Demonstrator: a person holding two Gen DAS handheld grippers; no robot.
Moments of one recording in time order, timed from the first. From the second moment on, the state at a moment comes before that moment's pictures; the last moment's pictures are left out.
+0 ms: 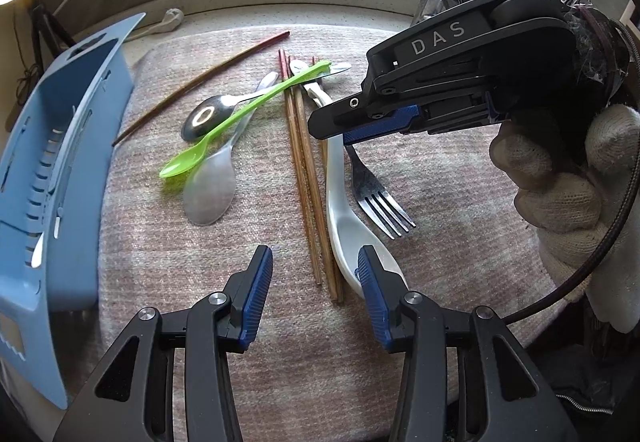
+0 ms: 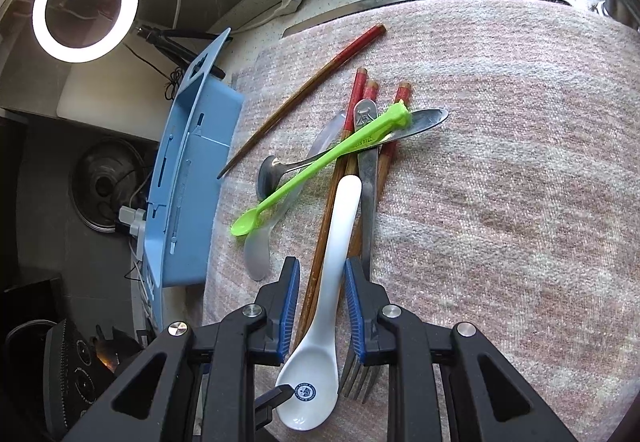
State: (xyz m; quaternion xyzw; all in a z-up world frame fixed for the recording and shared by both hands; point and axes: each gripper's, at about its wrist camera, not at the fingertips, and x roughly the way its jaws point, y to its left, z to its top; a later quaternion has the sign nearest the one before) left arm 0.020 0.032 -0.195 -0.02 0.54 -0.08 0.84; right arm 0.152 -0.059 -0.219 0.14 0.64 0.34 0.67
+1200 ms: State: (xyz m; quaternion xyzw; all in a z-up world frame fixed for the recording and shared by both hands) left arm 0.007 0.004 -0.213 0.02 0.54 -0.13 0.83; right arm 0.147 -0.050 -0.217 0.13 0.65 0.32 0.68
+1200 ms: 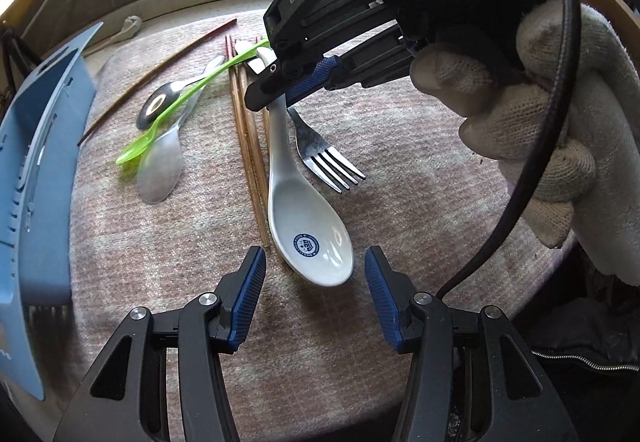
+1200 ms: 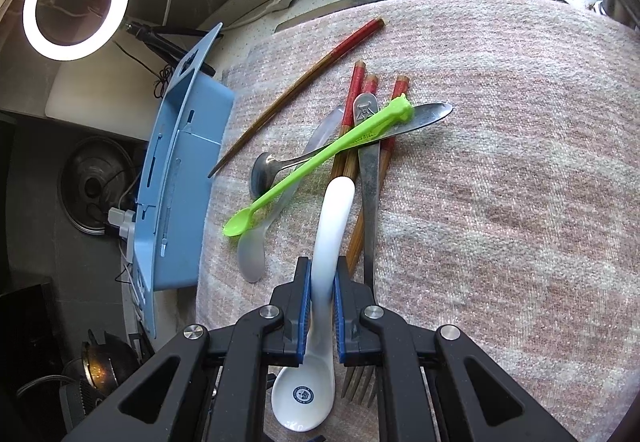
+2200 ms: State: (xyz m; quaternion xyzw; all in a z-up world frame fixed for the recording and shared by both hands) left arm -0.011 0.050 -0.184 -0.02 0.50 -0.15 0.85; right arm 0.149 -0.038 -0.176 0.13 0.63 0.32 0.70
